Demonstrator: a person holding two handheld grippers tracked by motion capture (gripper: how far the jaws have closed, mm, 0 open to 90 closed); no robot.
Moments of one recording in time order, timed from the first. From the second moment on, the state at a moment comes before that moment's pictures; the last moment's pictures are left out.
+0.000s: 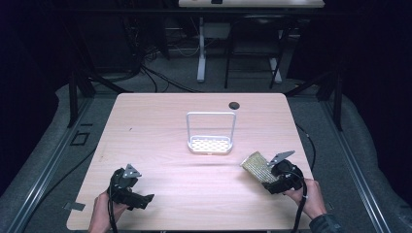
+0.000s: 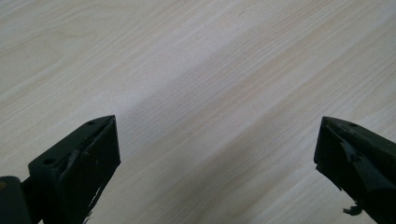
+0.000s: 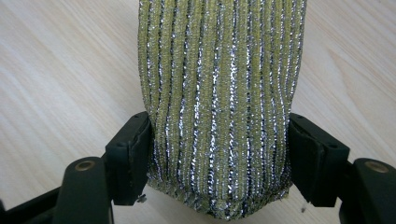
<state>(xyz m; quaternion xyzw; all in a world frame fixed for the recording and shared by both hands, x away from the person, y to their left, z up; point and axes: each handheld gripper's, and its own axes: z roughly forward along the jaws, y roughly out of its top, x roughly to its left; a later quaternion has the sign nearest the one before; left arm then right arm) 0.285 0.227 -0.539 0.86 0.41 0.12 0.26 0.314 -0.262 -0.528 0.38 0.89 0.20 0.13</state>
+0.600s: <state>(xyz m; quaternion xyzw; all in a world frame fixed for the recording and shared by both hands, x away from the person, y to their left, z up) 0.284 0.227 -0.539 0.86 0.42 0.13 0.26 0.306 -0.242 -0.520 0.36 0.90 0.21 0.14</state>
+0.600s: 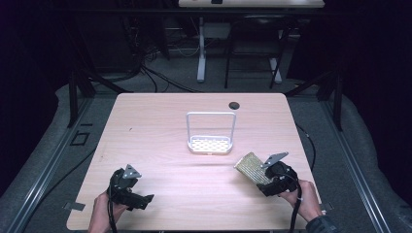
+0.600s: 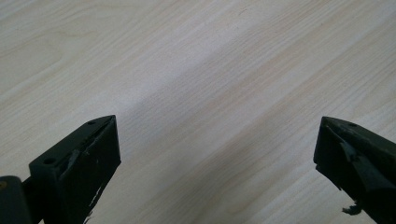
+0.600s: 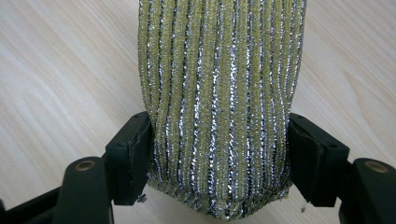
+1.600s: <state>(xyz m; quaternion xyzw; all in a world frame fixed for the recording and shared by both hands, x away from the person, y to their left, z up) 0.285 0.226 -0.540 0.87 0.41 0.13 0.25 0.303 -0.209 -0.511 0.34 0.90 0.22 0.15</state>
